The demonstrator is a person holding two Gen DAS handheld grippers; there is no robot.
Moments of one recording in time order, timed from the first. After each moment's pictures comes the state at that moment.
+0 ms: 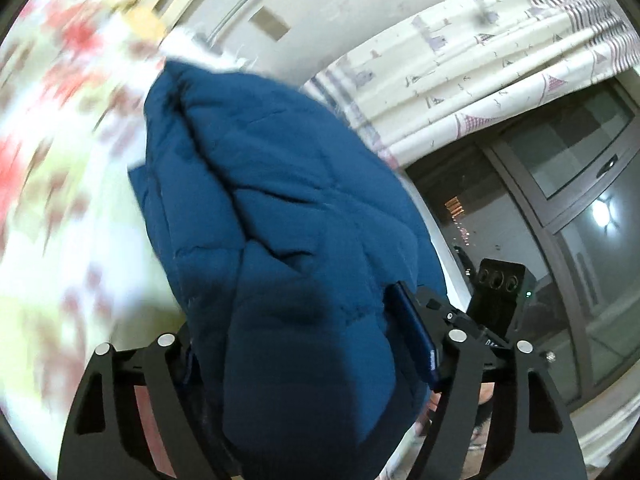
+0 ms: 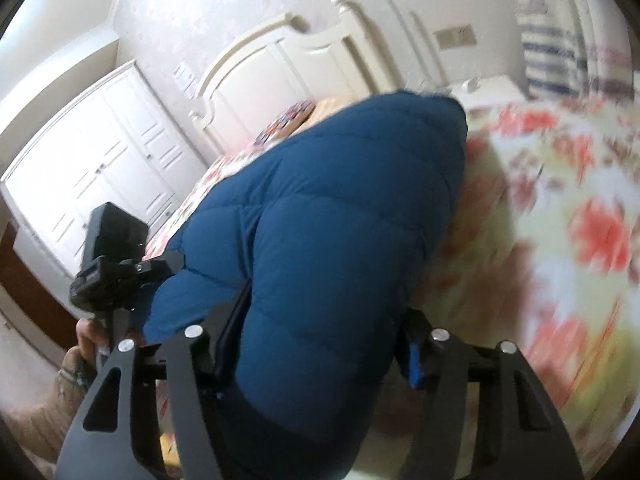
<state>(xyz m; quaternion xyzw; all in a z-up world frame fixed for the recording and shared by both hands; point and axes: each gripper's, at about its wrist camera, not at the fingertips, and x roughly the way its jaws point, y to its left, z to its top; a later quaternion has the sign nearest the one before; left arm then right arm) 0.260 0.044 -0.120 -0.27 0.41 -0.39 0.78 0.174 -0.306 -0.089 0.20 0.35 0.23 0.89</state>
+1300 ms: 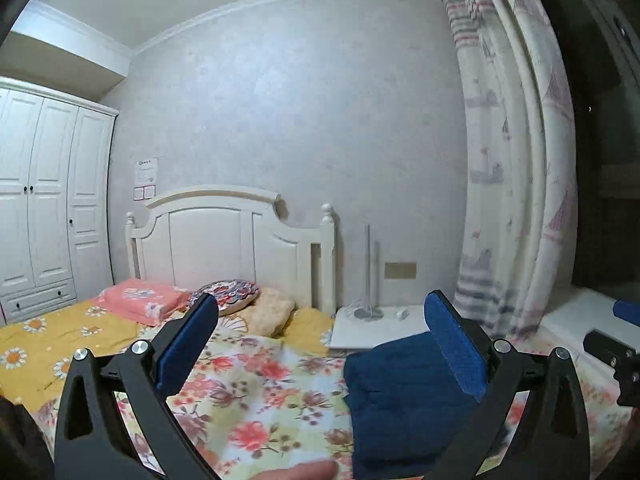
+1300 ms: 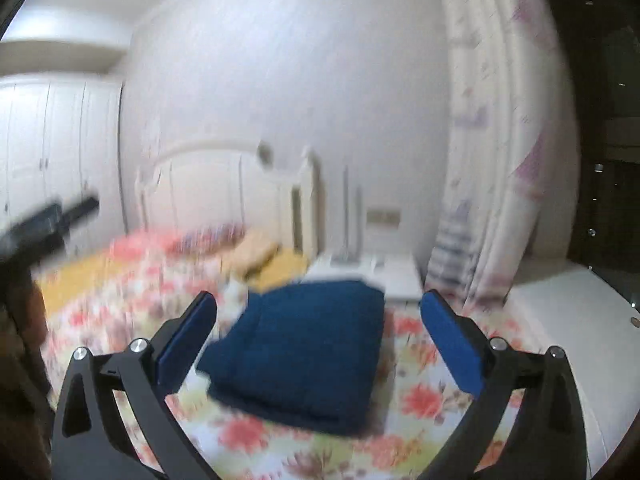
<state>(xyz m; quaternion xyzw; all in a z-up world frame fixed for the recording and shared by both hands) 0.063 -0.005 0.102 -0.01 0.03 0.00 1.00 0.018 -0.271 0.108 0.03 0.11 0.03 0.99</state>
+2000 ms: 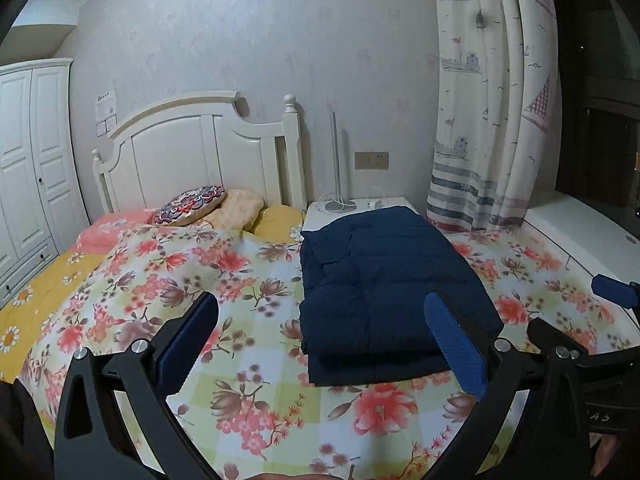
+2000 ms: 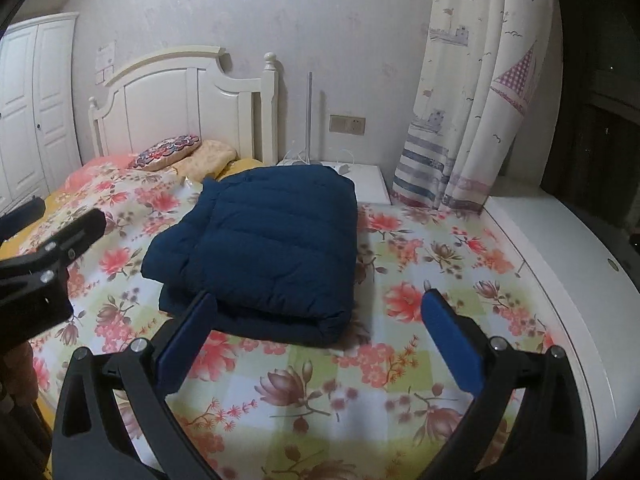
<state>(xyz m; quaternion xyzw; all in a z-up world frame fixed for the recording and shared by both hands) 0.104 -0.056 -0.002 0.03 0.21 -0.03 0.98 0.059 -0.251 -0.003 0.00 0.29 -0.03 0.96</state>
